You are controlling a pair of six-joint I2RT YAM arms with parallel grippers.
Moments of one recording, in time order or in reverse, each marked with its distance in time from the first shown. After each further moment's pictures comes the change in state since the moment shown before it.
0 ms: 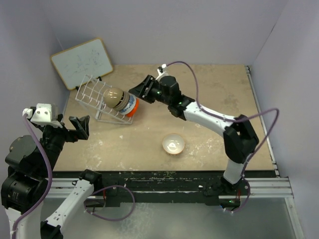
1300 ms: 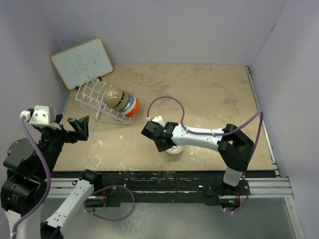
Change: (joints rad) left arm 0.000 -0.021 -0.009 0.021 0.013 -0.008; right arm 0.341 -0.070 -0.159 -1.020 0.517 -0.474
